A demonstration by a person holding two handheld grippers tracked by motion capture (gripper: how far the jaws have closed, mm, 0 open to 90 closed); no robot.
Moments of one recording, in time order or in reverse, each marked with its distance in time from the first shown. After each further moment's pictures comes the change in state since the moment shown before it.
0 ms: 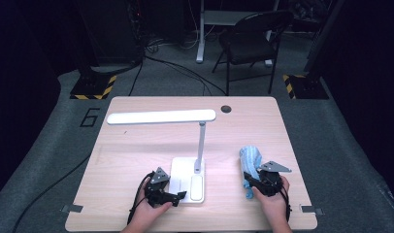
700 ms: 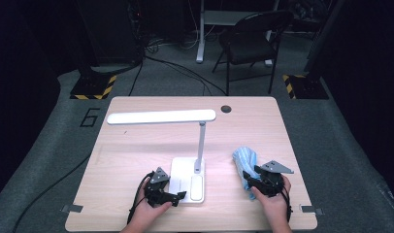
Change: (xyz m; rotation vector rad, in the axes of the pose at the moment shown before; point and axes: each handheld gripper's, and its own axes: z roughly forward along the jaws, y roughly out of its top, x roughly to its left) left arm 0.001 0.000 0.000 0.003 -0.007 -0.001; right arm 0.008 0.007 -0.012 -0.065 -0.029 -0.016
